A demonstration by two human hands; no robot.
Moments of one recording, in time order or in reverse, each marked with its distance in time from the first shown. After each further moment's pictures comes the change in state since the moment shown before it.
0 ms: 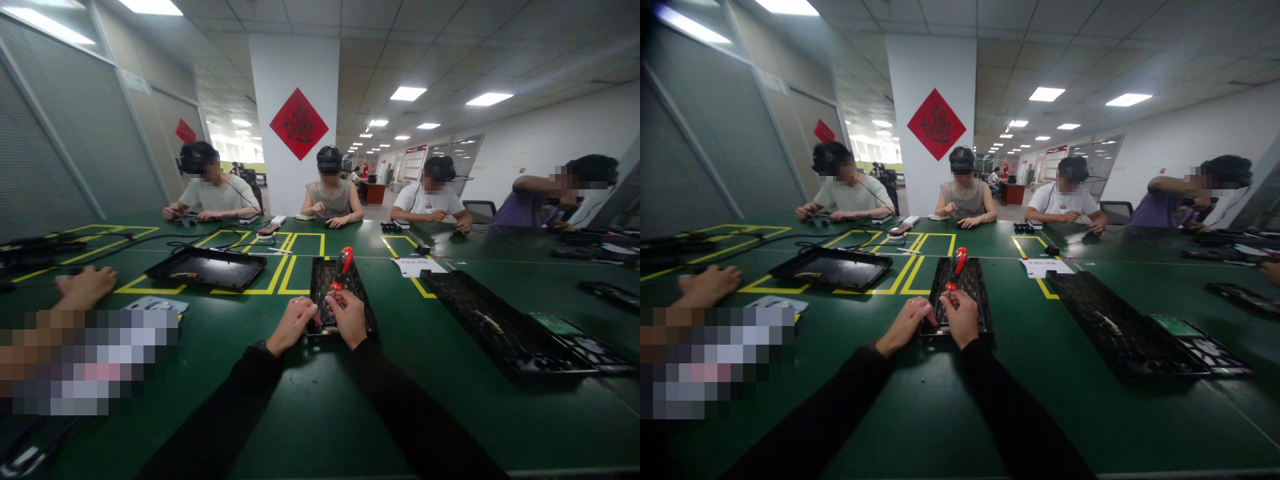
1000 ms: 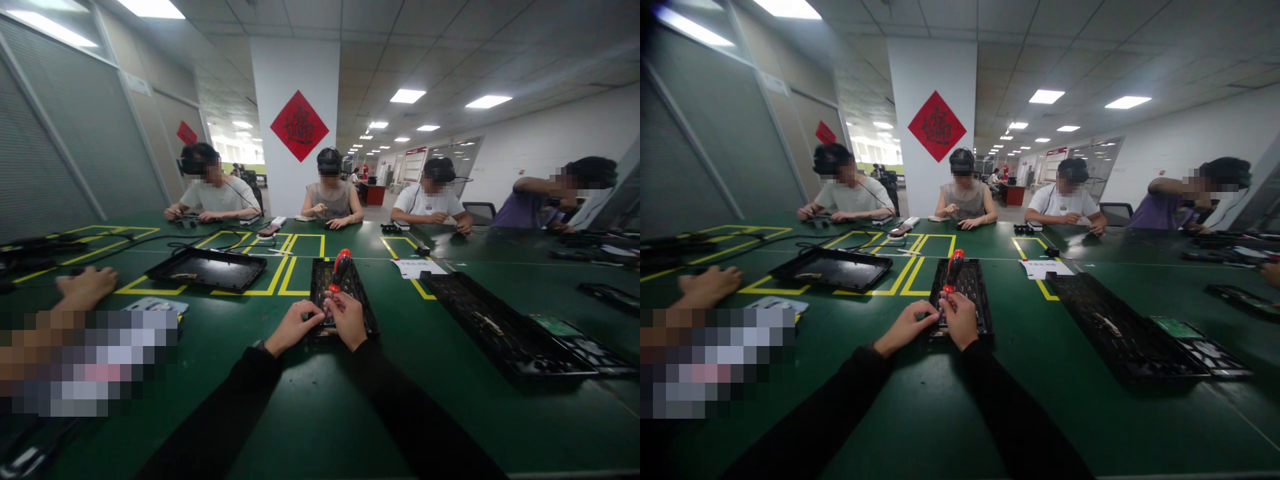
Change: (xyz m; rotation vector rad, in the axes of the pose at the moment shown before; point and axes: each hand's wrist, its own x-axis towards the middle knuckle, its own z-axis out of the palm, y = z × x) left_hand 0.002 -0.001 0.003 -0.109 -0.016 -0.033; right_hand 0.000 -0.005 -0.001 0.030 -0.081 -0.052
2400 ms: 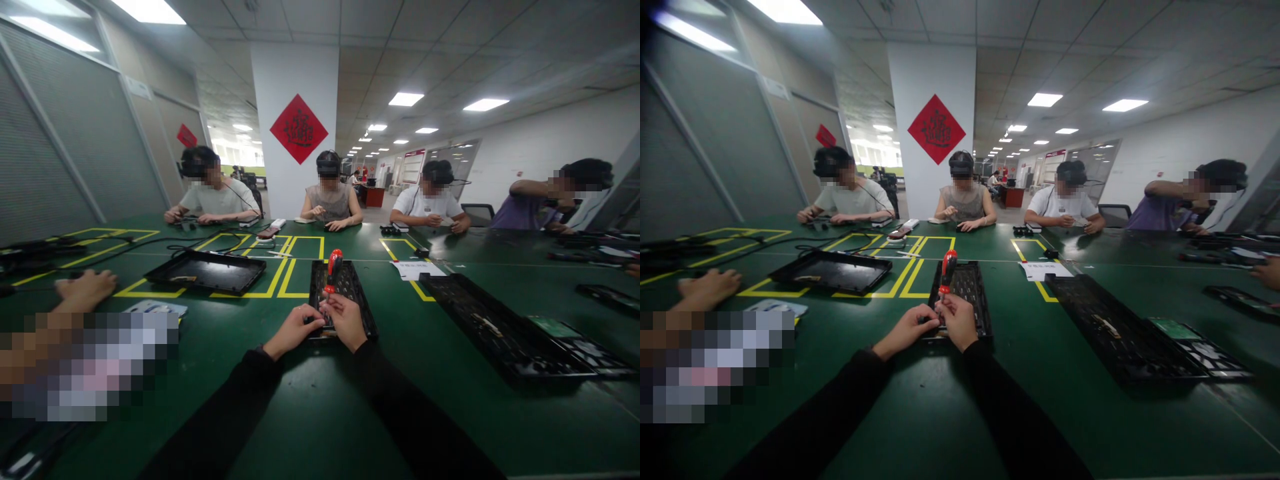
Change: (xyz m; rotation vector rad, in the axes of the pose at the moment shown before) left_hand -0.001 -0.011 0.005 -0.078 -0.037 -0.035; right_hand 0.003 0.004 0.001 0.148 -0.082 0.034
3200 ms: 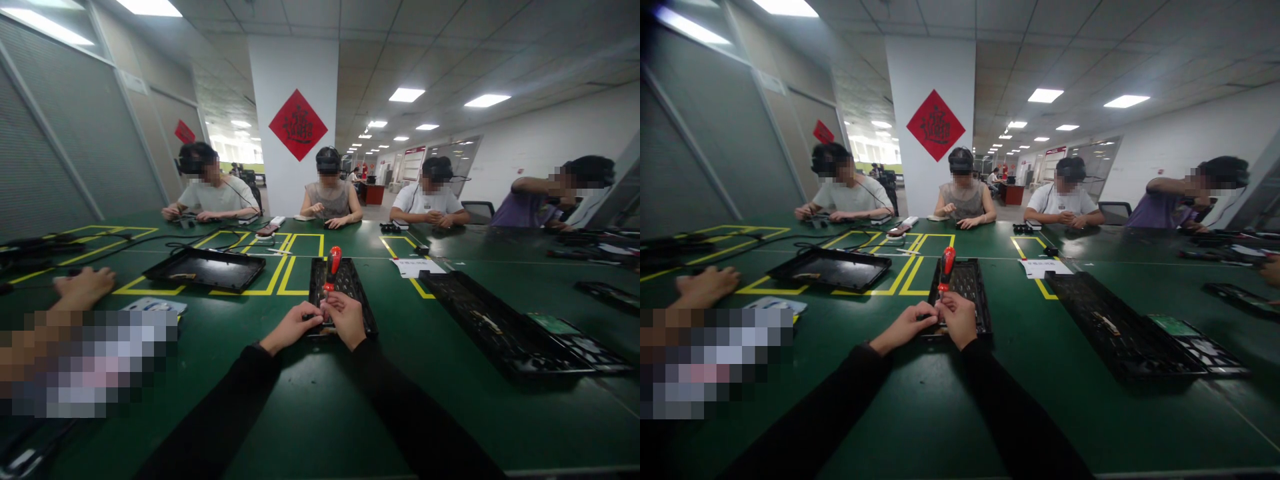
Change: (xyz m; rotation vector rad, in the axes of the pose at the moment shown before) left_hand 0.001 -0.004 -0.004 -0.084 -0.073 0.010; right_hand -0.003 0.003 0.002 0.019 0.078 0.047
